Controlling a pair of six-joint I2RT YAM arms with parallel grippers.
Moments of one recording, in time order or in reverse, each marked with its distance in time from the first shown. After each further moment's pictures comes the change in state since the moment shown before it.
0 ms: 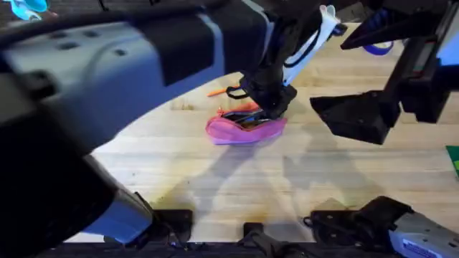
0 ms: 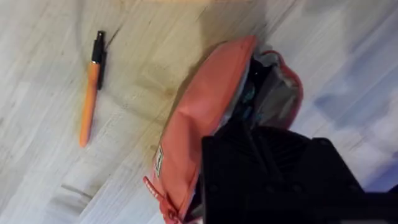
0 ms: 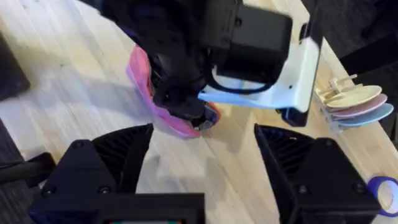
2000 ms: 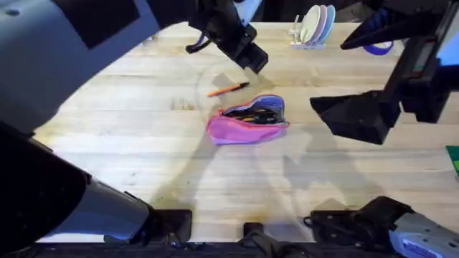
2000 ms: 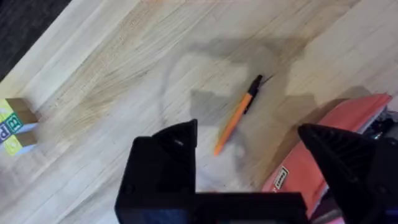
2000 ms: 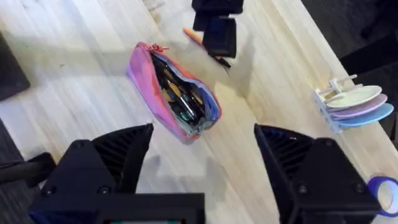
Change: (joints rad) left arm 0.294 -0.070 0.071 0.154 -0.100 0.191; right arm 0.000 0.000 0.000 0.000 0.000 0.000
